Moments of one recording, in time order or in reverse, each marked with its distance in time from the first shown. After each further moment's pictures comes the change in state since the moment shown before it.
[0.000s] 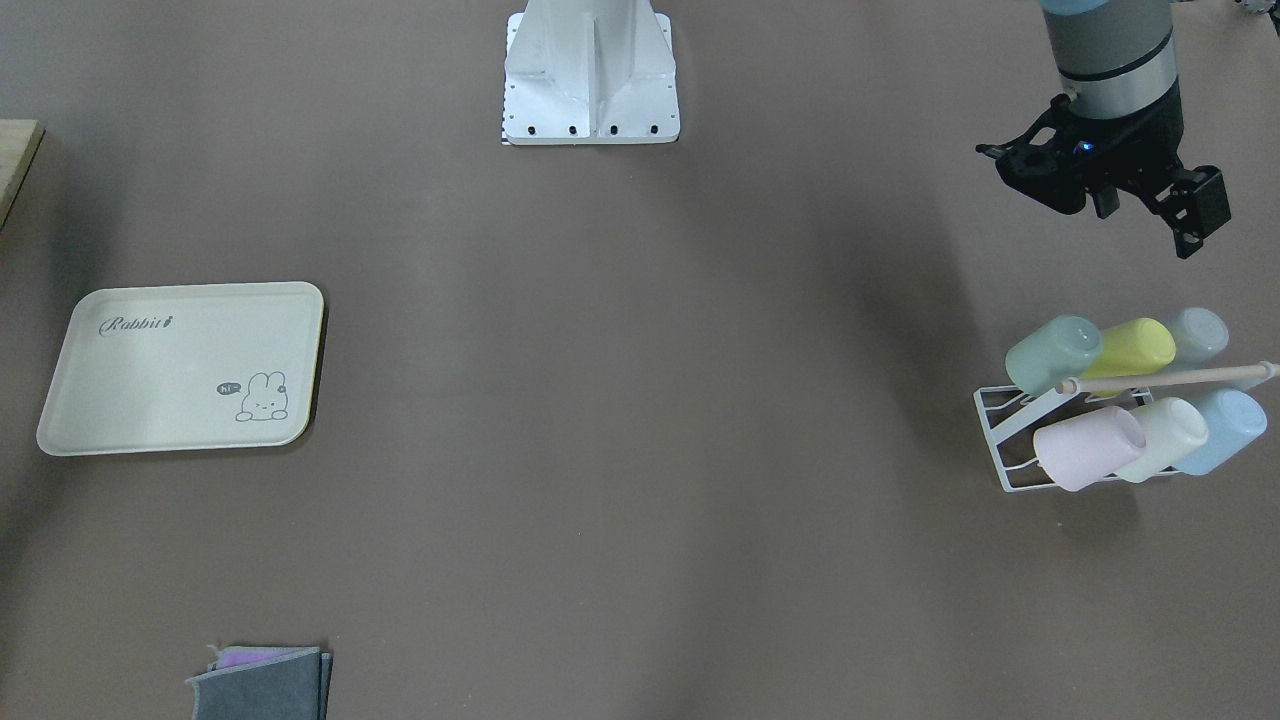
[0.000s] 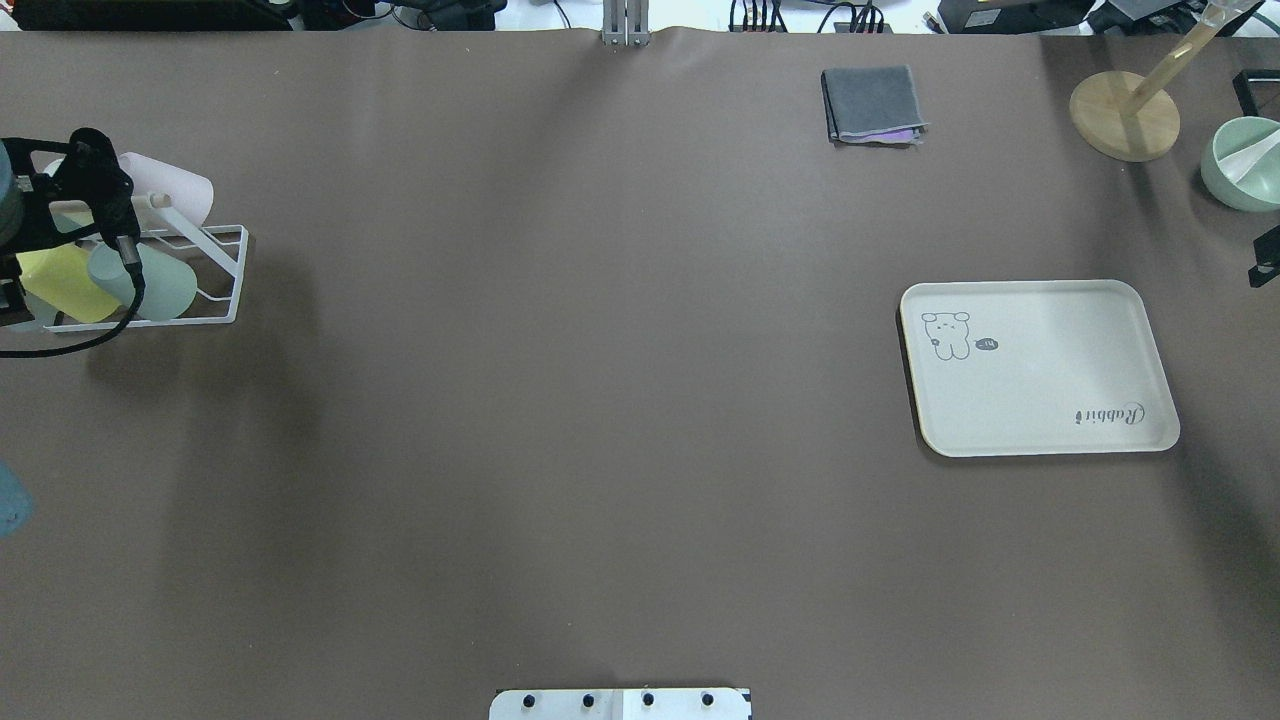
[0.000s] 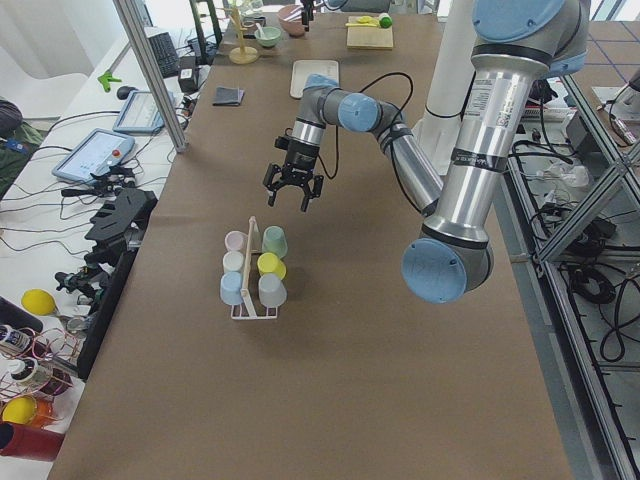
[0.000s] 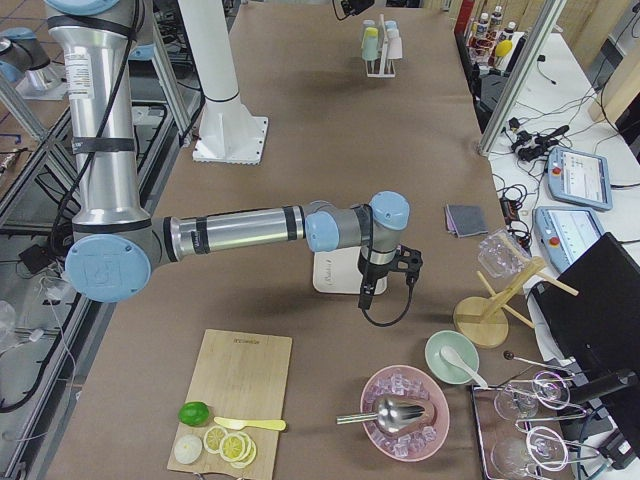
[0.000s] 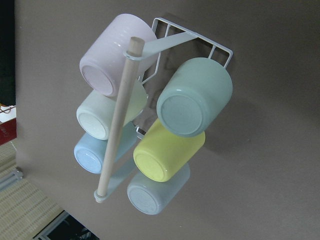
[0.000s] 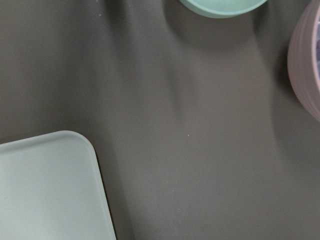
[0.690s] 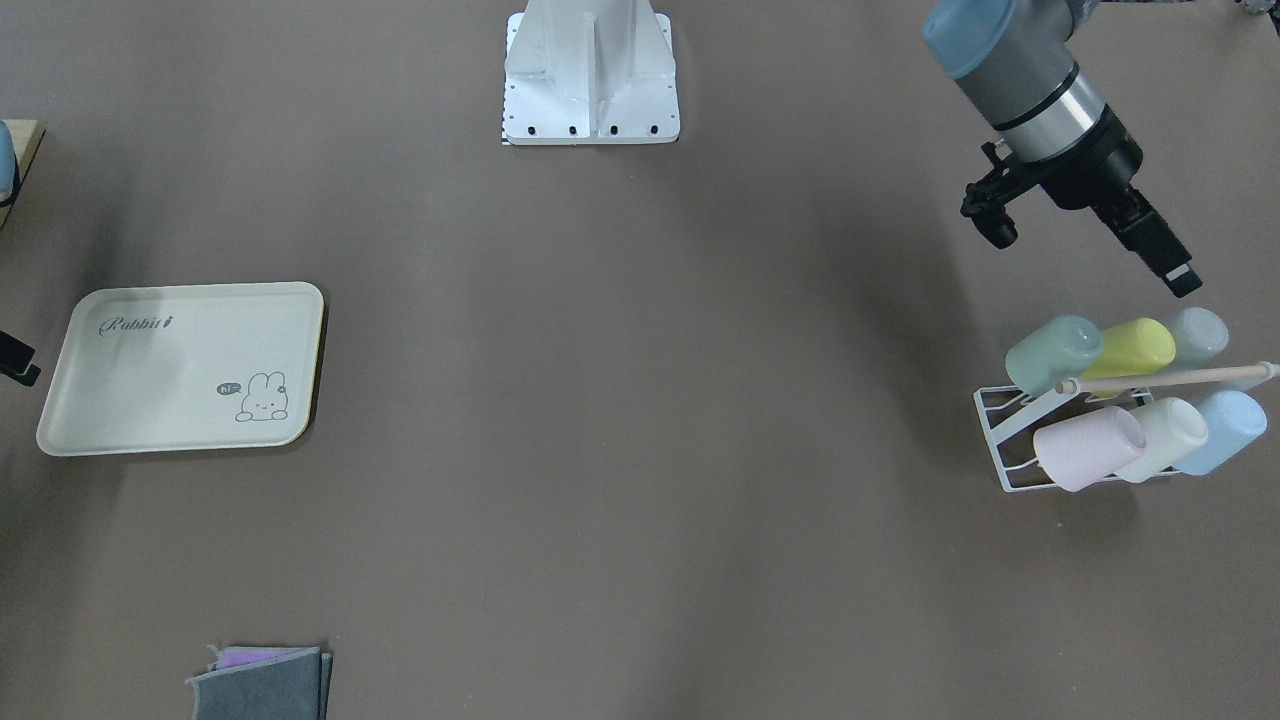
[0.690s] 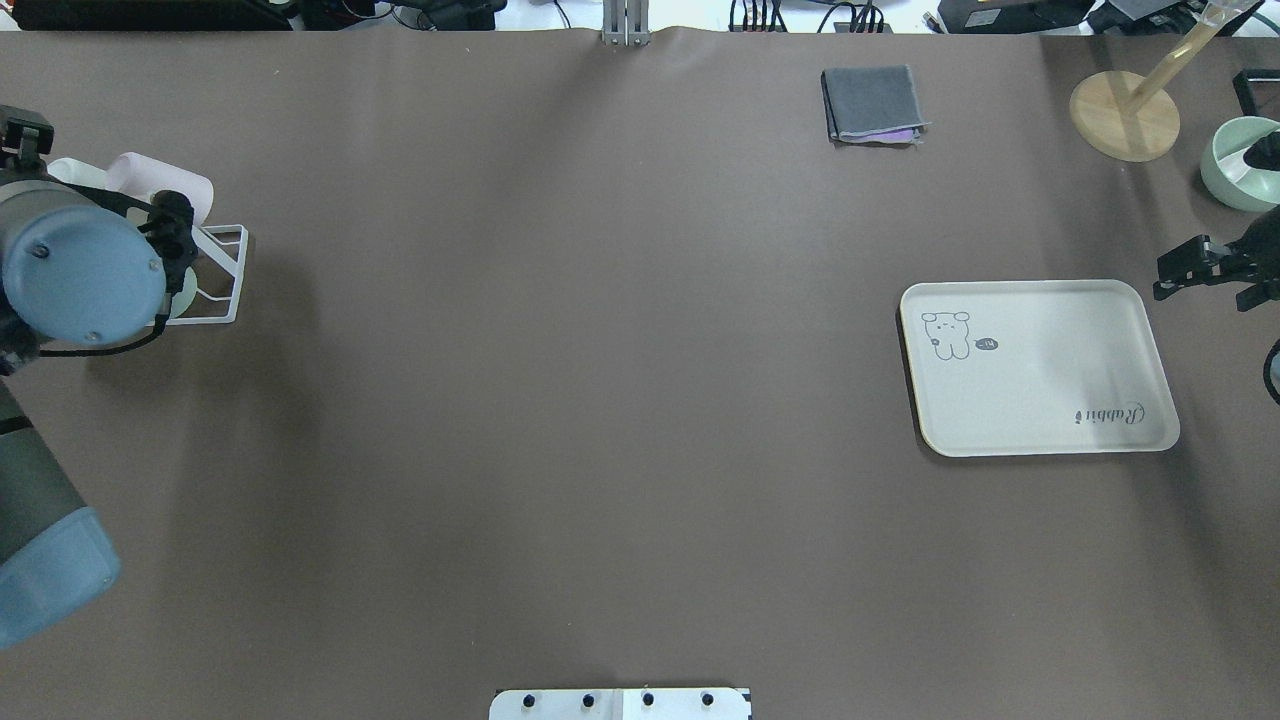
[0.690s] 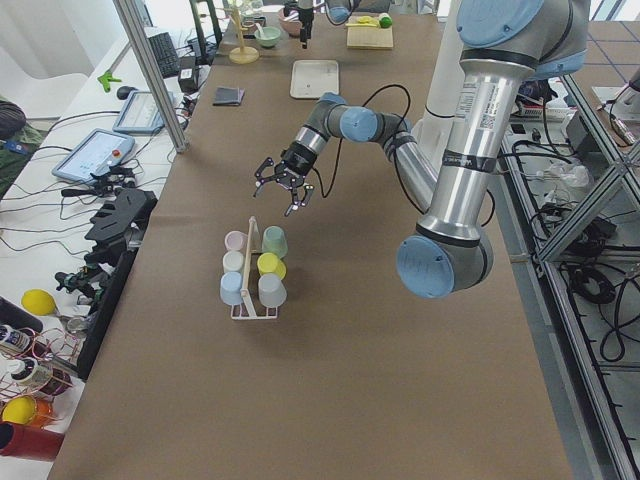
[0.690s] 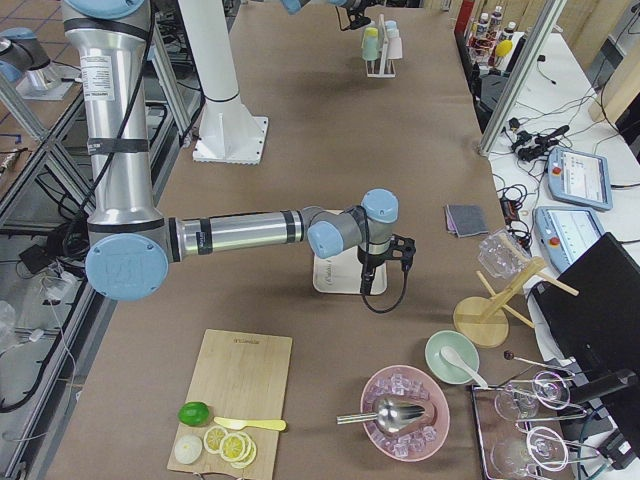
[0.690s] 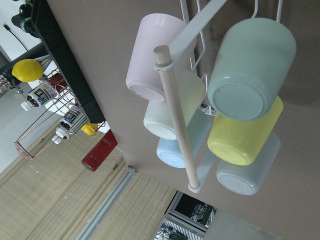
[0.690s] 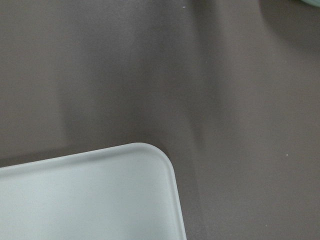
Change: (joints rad) left arm 0.154 0.005 0.094 0.004 0.427 0.156; right arm -0.118 0.006 -0.054 0.235 0.003 0.170
